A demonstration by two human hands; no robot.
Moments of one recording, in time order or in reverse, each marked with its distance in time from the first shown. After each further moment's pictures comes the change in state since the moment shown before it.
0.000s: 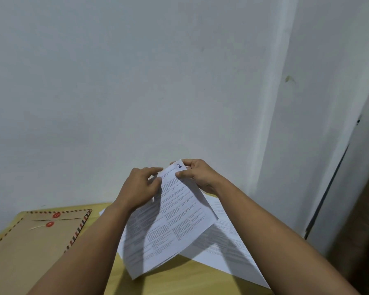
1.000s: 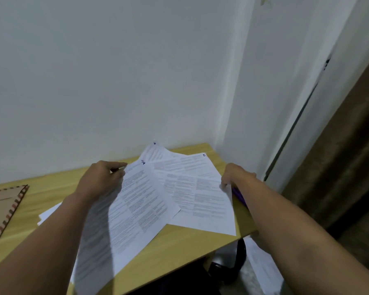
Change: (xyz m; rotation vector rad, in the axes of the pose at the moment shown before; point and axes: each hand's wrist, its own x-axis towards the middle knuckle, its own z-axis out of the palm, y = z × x) left_hand -0.006 -0.063 0.100 0.049 -0.228 -0.255; right_hand -0.064 0.183 -0.172 -0.989 0.375 0.999
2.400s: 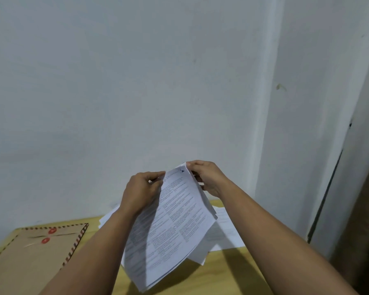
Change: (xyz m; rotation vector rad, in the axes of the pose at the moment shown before) left_hand -0.018 0.078 -0.098 -0.273 0.279 0.168; right_hand -0.172 -0.162 -0.096 1.174 -0.225 -0.763
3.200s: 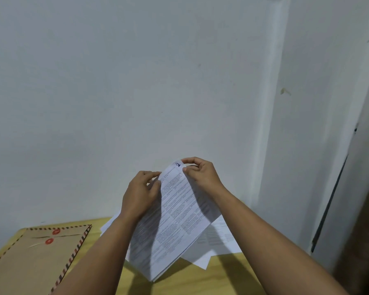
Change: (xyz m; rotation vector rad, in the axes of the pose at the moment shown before) left_hand -0.006 -0.008 -0.003 0.089 0.119 0.059; right_hand -0.016 -0.003 0.023 -0.101 0.021 -0.342
